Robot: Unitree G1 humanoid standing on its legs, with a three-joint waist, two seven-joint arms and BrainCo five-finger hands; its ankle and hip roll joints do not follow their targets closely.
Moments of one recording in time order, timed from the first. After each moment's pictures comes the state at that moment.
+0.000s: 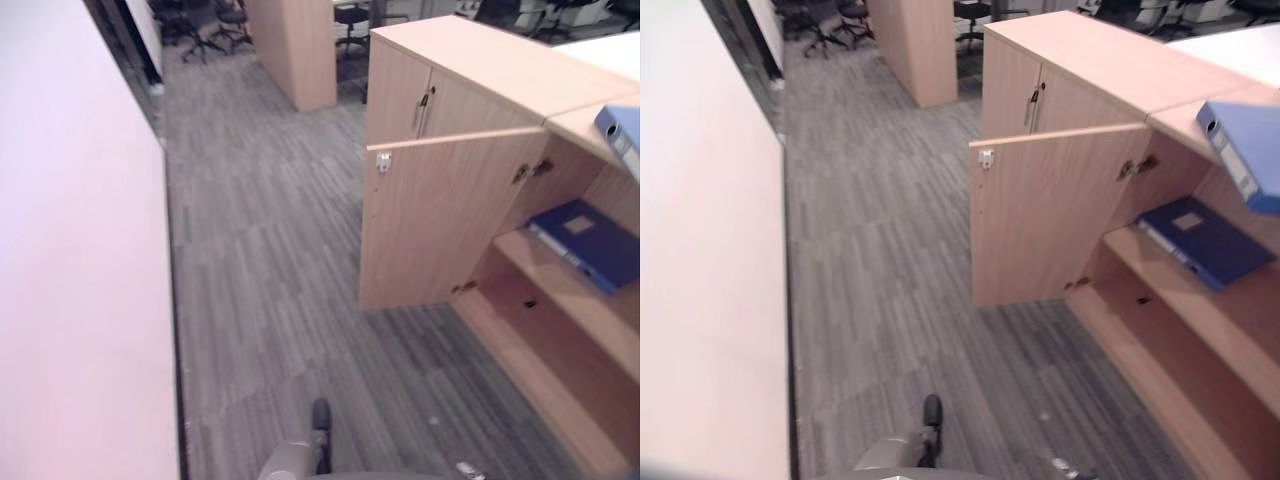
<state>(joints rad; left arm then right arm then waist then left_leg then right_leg) 0.06 0.17 0.03 1.33 -0.46 -0.17 0.10 0.05 -0.20 0.02 1.34 0.45 -0.06 -0.07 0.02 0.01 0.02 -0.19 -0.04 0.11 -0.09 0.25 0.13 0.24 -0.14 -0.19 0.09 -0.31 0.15</state>
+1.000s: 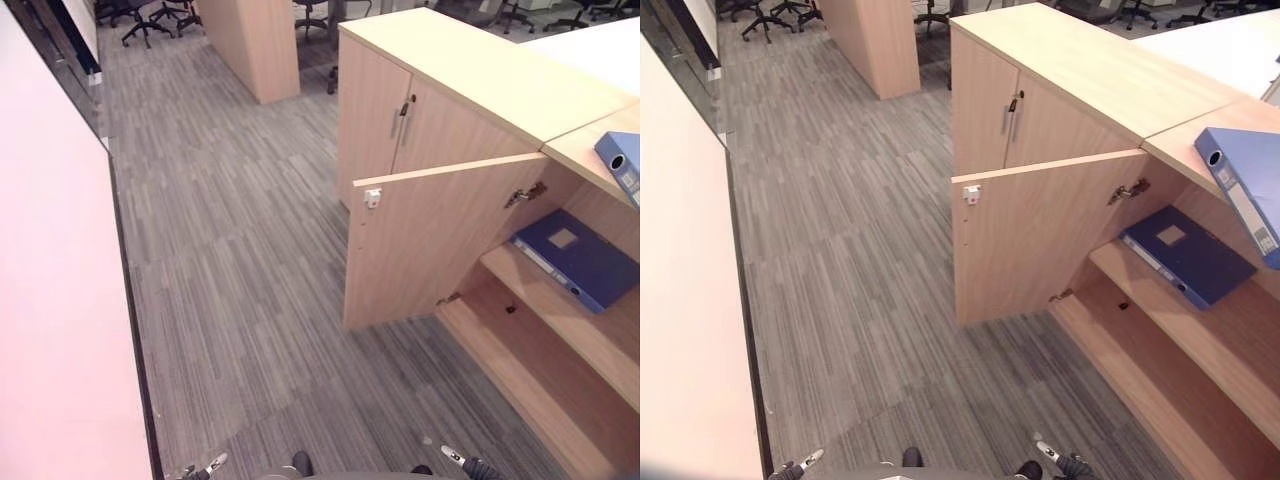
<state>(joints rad) 0.10 0.23 0.03 1.25 -0.40 -0.13 0.10 0.02 -0.24 0.04 1.26 0.40 -0.05 -0.08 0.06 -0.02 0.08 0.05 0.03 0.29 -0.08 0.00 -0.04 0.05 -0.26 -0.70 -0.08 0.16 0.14</state>
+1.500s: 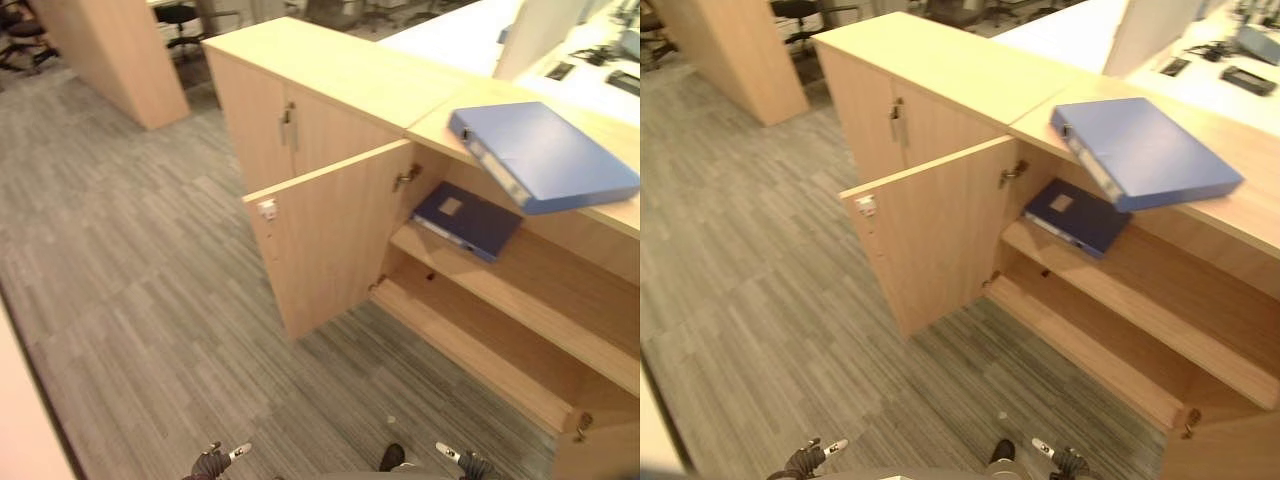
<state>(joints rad) 0.03 0.23 -0.14 1.19 -0.26 -0.12 0.06 0.02 -0.25 0.11 1.27 0.40 -0.04 -0.06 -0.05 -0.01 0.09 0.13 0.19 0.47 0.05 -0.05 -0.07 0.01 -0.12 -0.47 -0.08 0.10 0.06</state>
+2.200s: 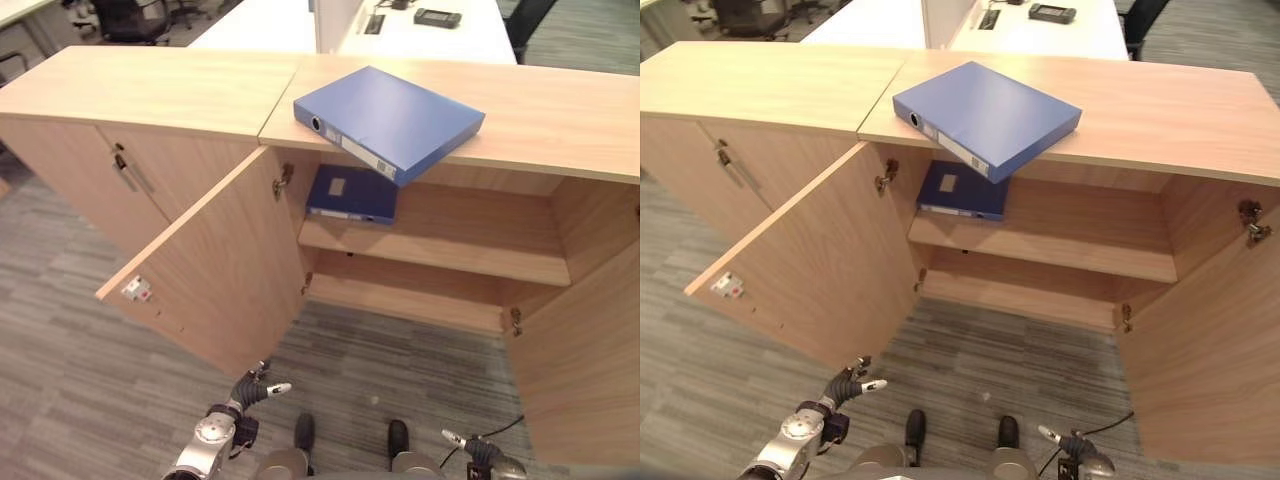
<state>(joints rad) 0.03 0.36 -0.34 0.67 -0.21 -0.10 -0.06 -0.05 -0.28 0.13 1.27 0.36 -0.01 -0.03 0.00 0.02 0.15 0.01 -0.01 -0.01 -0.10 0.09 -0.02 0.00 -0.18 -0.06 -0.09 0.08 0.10</state>
